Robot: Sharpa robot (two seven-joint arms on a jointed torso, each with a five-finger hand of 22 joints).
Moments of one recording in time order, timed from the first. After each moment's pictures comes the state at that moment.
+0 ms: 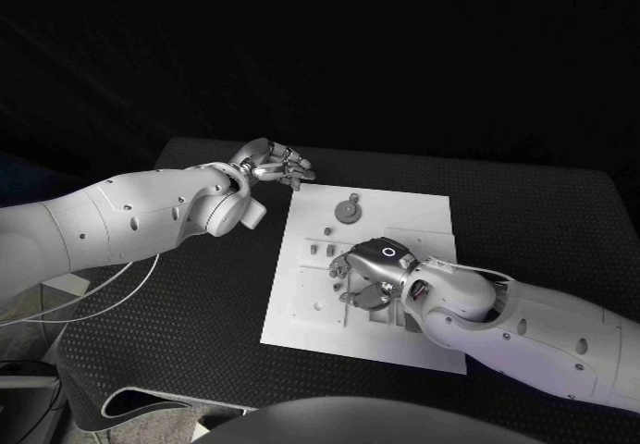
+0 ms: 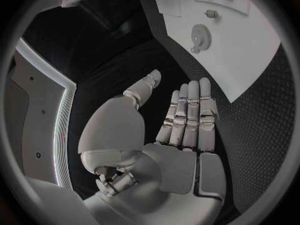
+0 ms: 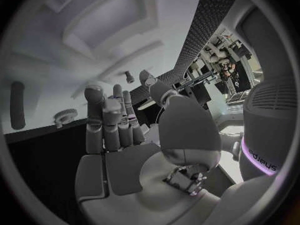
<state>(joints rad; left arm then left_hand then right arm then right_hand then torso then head) 1.27 -0.79 -0.14 1.27 -0.44 -0.32 0.21 1.10 -0.17 0.50 -0.27 0.08 0.83 0.20 0.28 0.45 1.11 0.14 0.07 0.30 0.87 0.08 0.76 0.47 0.05 1.03 -0.02 0.10 0.99 1.03 -0.60 -0.10 1.54 -1.82 -0.31 -0.06 1.11 -0.19 0.58 -0.28 0.05 0.88 0.18 0.20 0.56 1.14 0.12 0.06 0.16 1.25 0.01 1.34 0.78 0.15 1.21 -0.03 0.79 1.30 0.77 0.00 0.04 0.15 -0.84</state>
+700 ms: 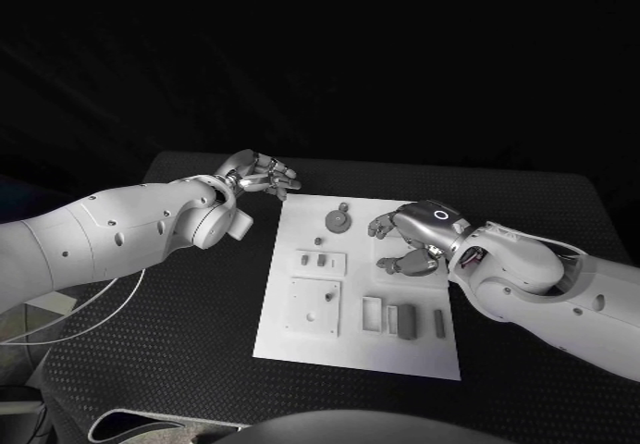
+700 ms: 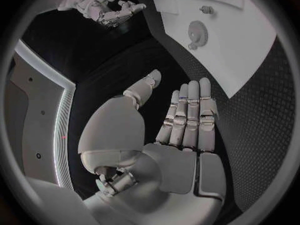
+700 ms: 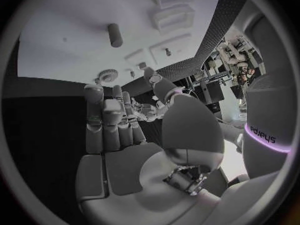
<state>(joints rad) 1.27 -0.79 -0.14 1.25 -0.44 -0.32 0.21 1.10 -0.17 0.50 -0.27 0.08 0.83 0.20 0.28 0.45 1.11 0.14 0.07 0.30 0.87 0.08 0.76 0.47 0.05 1.03 -0.02 0.10 0.99 1.12 -0.81 -0.03 1.63 -1.82 -0.32 -0.08 1.08 -0.26 0.59 -0.25 0.05 0.83 0.15 0.20 0.56 1.10 0.13 0.07 0.14 1.27 0.02 1.34 0.78 0.15 1.22 -0.04 0.79 1.30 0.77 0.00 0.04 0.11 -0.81</state>
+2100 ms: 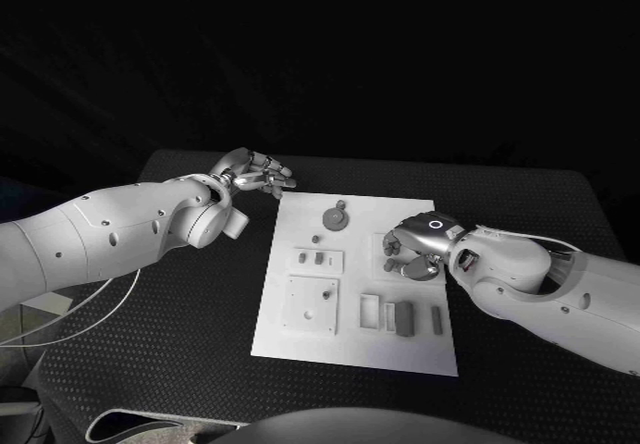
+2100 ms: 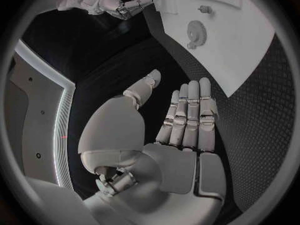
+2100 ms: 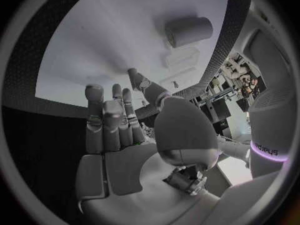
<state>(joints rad) 1.27 -0.79 -0.14 1.25 -0.44 -0.32 0.21 1.10 -0.17 0.50 -0.27 0.08 0.83 0.20 0.28 0.45 1.11 0.14 0.07 0.30 0.88 0.08 0.75 0.48 0.05 1.03 -0.01 0.09 0.99 1.12 -0.79 -0.05 1.57 -1.91 -0.15 -0.13 1.15 -0.12 0.58 -0.29 0.05 0.92 0.15 0.27 0.58 1.17 0.10 0.15 0.11 1.27 0.00 1.35 0.77 0.15 1.21 -0.03 0.76 1.31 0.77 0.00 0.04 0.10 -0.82</state>
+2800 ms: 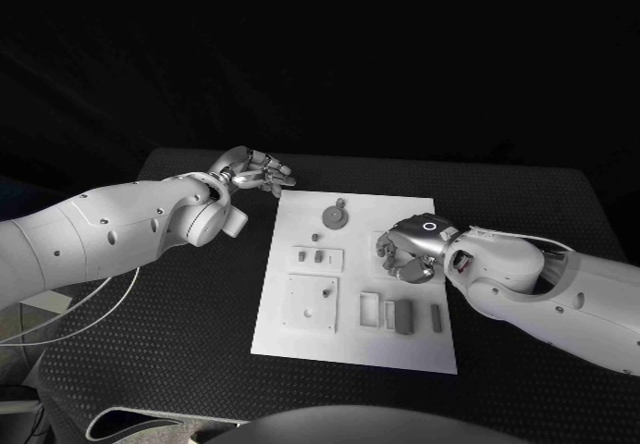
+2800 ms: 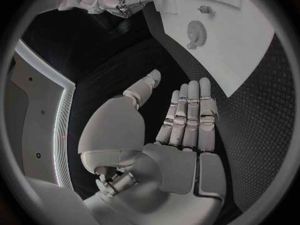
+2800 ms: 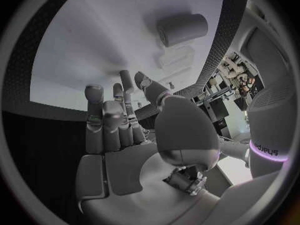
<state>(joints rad) 1.27 -0.79 -0.14 1.25 -0.44 -0.32 0.21 1.10 -0.17 0.50 -0.27 0.08 0.83 0.20 0.28 0.45 1.11 0.14 0.07 0.30 0.88 0.08 0.75 0.48 0.05 1.03 -0.01 0.09 0.99 1.12 -0.78 -0.06 1.58 -1.89 -0.13 -0.13 1.15 -0.14 0.57 -0.29 0.05 0.87 0.16 0.24 0.56 1.20 0.09 0.14 0.11 1.27 -0.01 1.35 0.77 0.15 1.22 -0.03 0.76 1.31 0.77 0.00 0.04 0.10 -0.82</state>
